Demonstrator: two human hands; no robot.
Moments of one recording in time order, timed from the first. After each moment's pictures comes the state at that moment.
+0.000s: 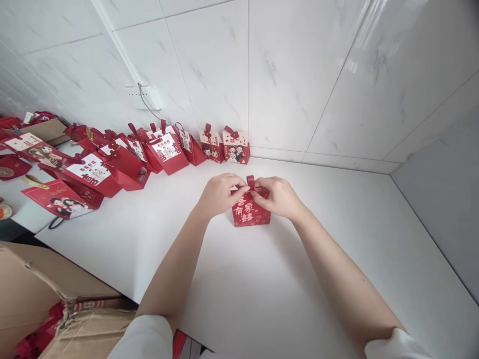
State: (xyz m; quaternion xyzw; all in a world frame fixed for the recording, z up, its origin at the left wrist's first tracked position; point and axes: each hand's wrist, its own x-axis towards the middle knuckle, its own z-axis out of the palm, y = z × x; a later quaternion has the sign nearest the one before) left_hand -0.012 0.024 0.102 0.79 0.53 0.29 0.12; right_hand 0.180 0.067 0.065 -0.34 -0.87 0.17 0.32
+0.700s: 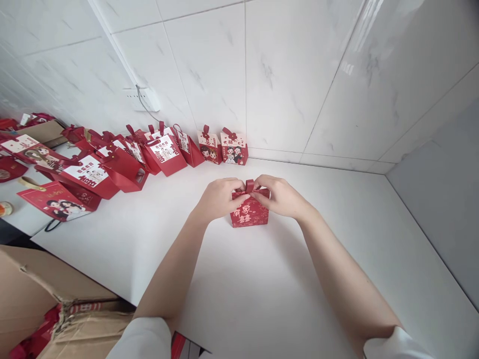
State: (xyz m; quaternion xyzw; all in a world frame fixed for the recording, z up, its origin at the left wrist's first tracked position) left_hand -0.008 0.020 0.103 0.80 0.54 0.23 0.09; right_hand 0.191 0.067 0.076 -0.28 -0.88 0.24 0.32
